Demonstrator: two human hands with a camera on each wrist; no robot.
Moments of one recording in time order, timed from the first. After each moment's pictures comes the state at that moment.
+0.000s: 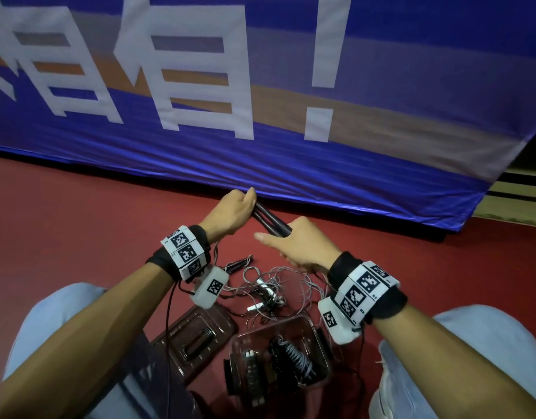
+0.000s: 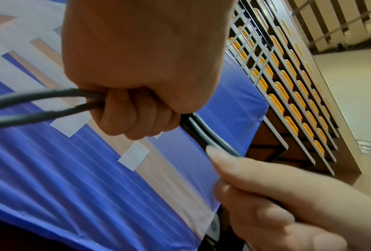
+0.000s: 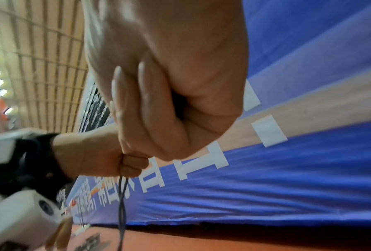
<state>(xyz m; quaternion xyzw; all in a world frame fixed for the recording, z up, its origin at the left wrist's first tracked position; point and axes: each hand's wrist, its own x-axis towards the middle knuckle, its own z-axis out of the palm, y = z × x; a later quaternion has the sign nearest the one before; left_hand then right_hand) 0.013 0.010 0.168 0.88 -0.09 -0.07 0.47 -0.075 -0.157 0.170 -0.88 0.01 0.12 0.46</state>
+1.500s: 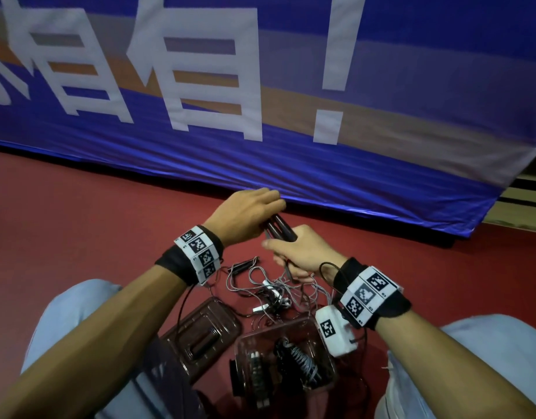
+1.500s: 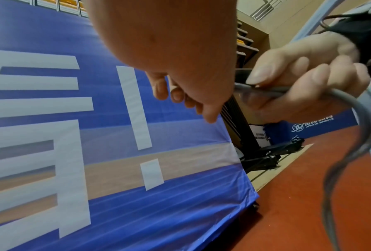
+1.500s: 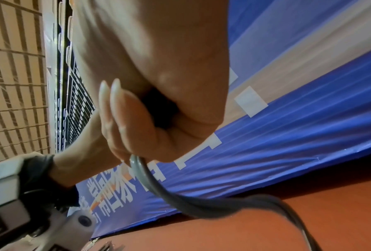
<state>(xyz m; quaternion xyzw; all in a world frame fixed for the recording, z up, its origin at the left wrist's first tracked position) 0.013 0.026 0.172 0.82 -0.51 0.25 0.01 -0.078 -0.144 0.163 -0.79 -0.02 0.19 0.58</state>
